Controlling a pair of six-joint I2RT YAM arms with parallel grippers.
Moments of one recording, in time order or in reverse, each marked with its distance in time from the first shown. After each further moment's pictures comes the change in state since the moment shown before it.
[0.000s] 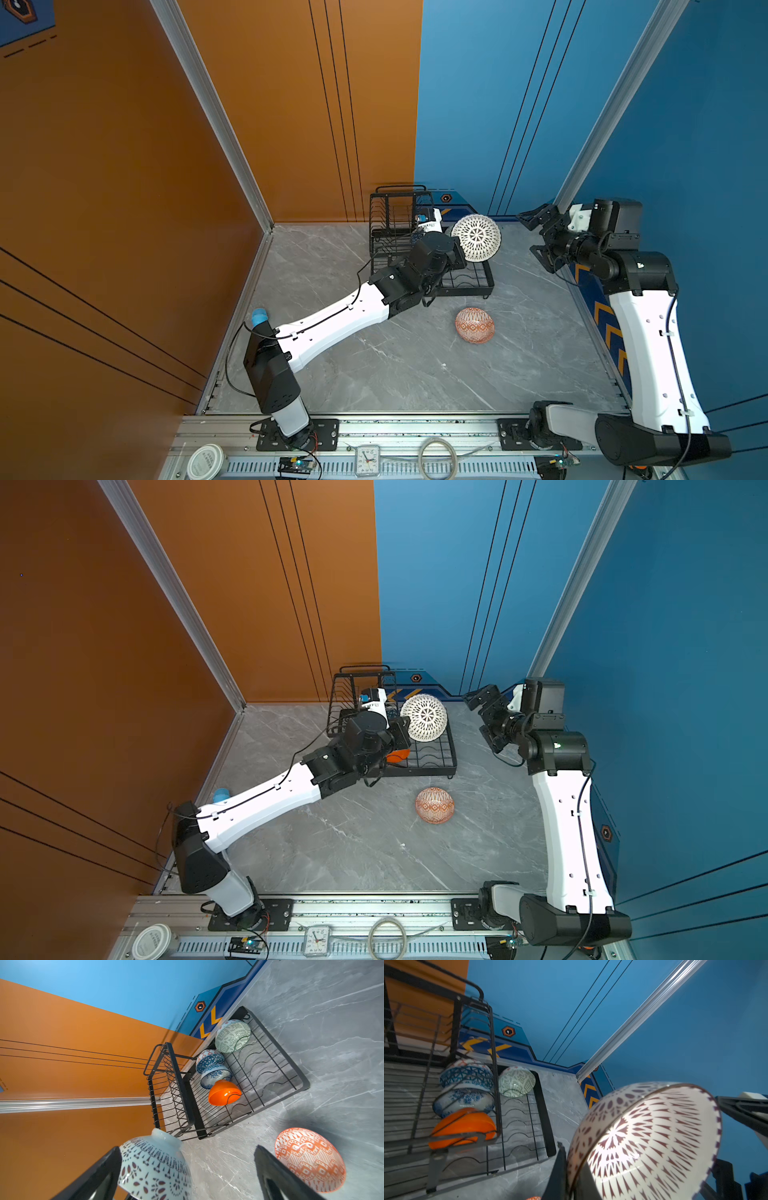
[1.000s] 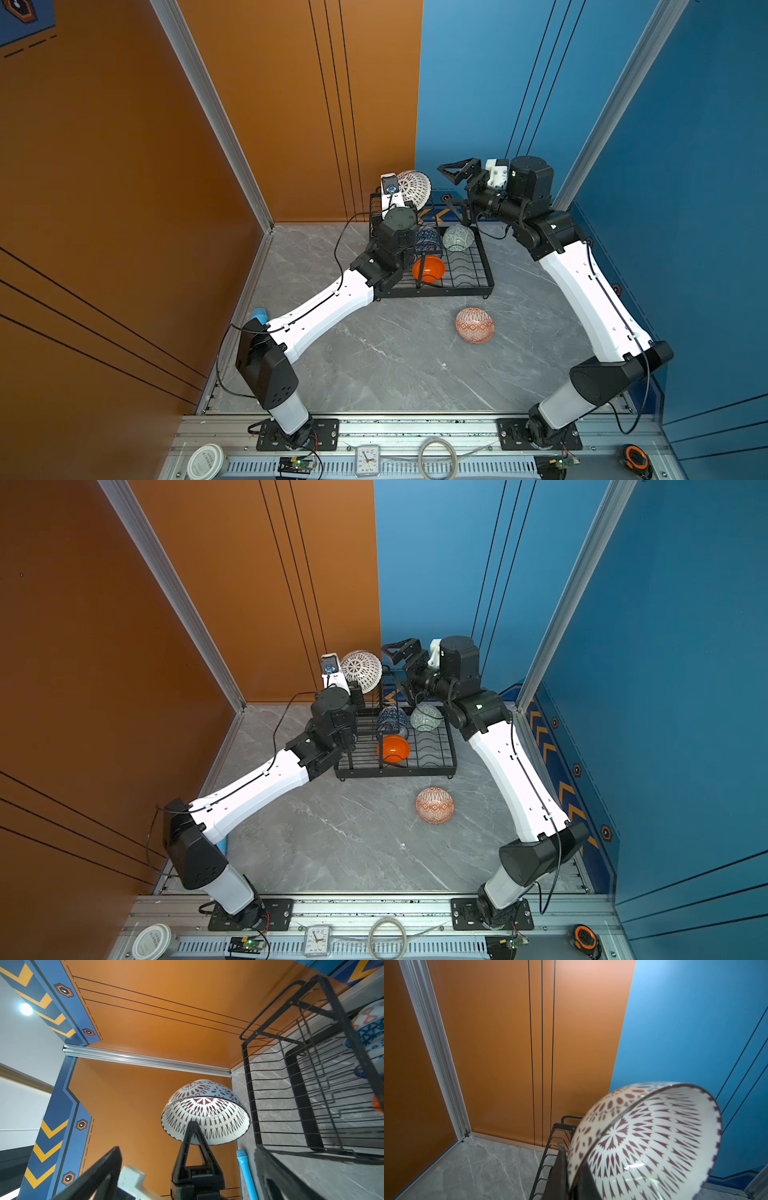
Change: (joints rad) left arm 0.148 -0.016 -0.039 0.332 -0.562 0.687; right arm 0.453 0.375 0.299 0.433 0.059 0.309
